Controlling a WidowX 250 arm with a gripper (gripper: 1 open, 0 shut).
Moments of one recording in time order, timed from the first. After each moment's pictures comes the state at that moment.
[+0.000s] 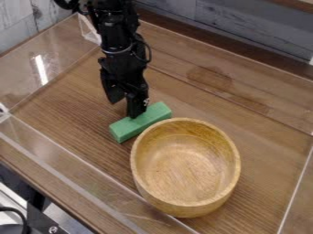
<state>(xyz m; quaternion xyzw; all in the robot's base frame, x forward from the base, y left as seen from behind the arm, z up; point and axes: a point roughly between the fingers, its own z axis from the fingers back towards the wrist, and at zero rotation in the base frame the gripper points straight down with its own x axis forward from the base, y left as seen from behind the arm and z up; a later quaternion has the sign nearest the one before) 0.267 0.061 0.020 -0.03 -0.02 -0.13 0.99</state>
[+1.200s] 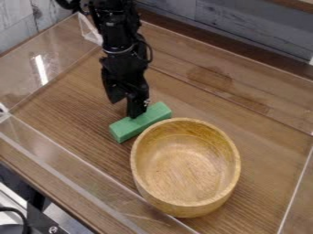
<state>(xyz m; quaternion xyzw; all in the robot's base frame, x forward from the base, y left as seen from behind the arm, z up) 0.267 0.057 0.019 -0.03 -0.01 -0.15 0.99</state>
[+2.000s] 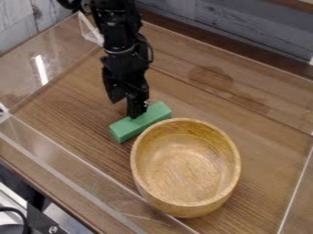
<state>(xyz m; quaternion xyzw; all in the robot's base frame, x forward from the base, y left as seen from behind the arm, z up) 0.266 0.054 0.019 -0.03 -0.01 -0.16 0.99</state>
